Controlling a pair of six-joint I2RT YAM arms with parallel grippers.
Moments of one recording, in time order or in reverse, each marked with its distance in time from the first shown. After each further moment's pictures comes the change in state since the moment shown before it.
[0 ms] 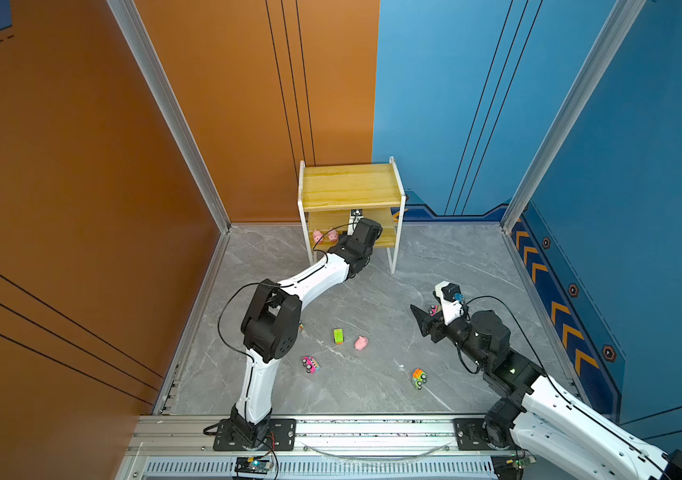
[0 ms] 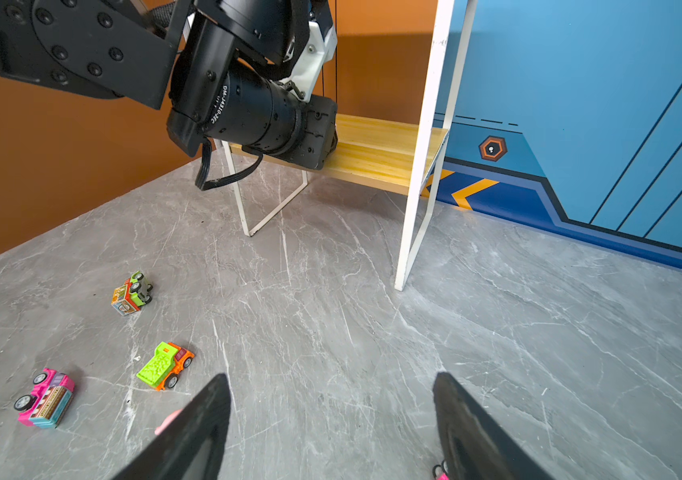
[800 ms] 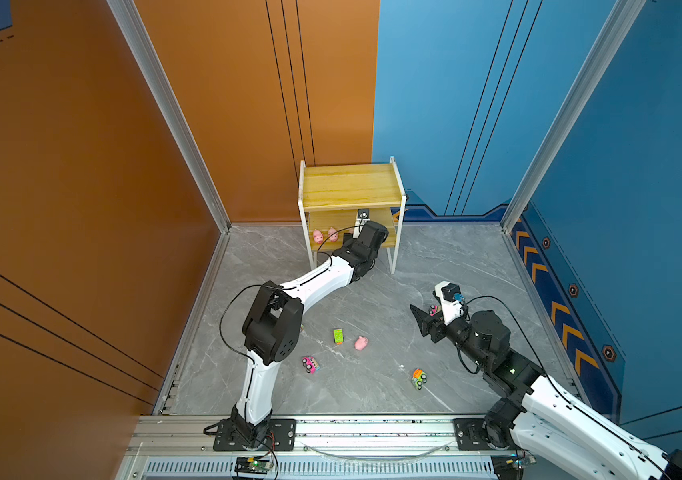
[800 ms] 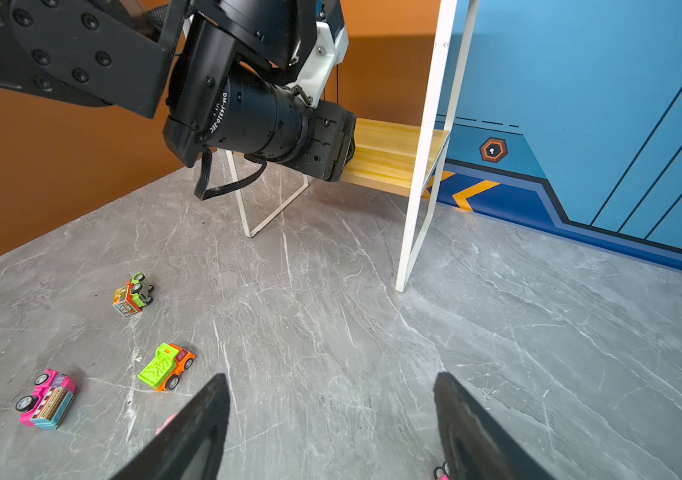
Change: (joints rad) left arm -0.054 -0.025 -0.029 0.007 -0.019 0.011; right arm 0.002 0.000 0.000 0.000 0.000 0.000
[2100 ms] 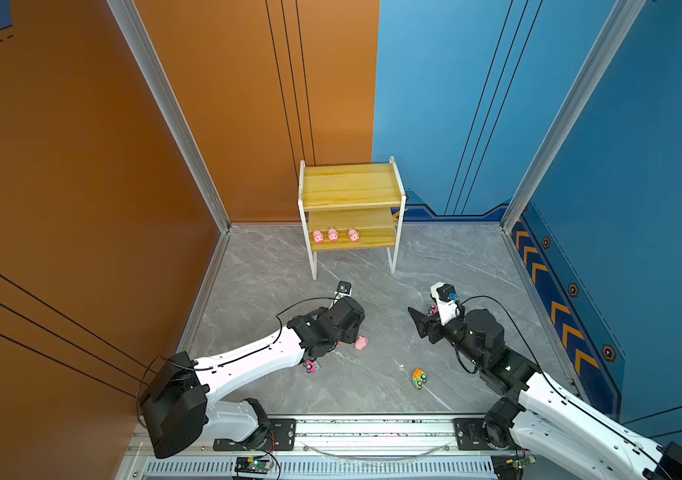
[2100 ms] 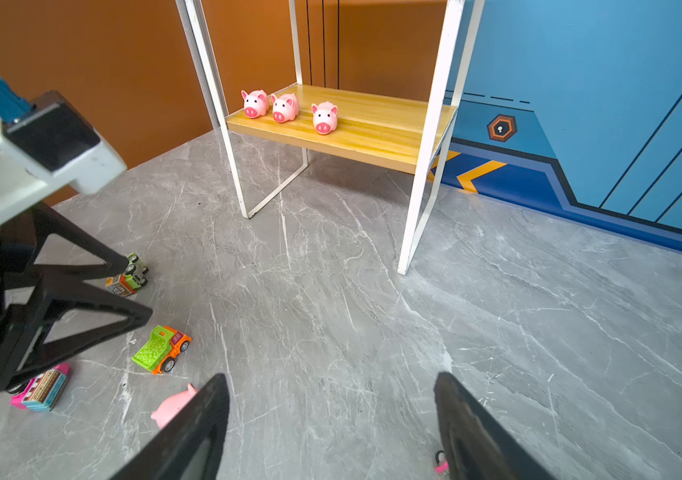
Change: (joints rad) left arm -0.254 -0.728 -0.826 -0.258 0.256 -0.183; right arm 0.002 0.040 -0.003 -0.012 -0.001 0.000
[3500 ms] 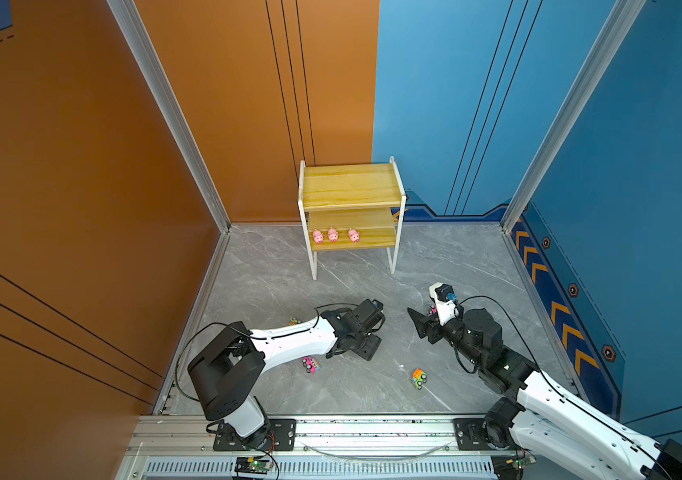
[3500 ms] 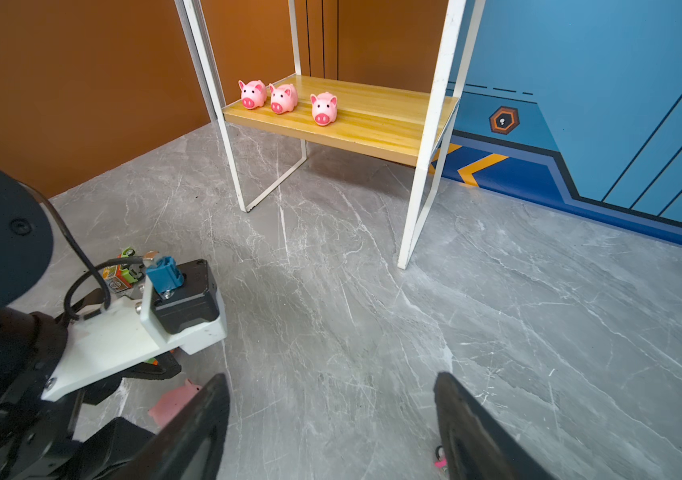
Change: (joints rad) left arm 0.002 0.288 0.107 0.003 0.306 0.191; right arm 0.000 0.017 0.000 0.000 0.001 0.000
